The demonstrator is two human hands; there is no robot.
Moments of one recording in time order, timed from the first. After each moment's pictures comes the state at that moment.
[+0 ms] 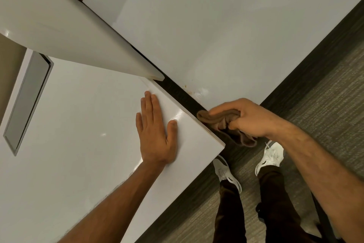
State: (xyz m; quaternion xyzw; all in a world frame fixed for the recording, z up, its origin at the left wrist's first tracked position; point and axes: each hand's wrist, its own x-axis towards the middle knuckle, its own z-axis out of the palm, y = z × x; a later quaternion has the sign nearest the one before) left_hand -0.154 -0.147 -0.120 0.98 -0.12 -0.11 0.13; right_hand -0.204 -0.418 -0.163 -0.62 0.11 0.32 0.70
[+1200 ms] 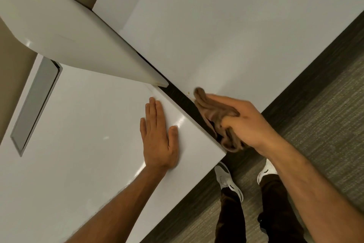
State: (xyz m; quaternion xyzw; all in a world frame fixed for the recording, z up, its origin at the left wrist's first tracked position) left_hand -0.169 -0.155 -0.126 0.97 -0.15 -0.11 0.14; right_hand -0.215 -0.408 -0.112 -0.57 0.19 0.19 0.78
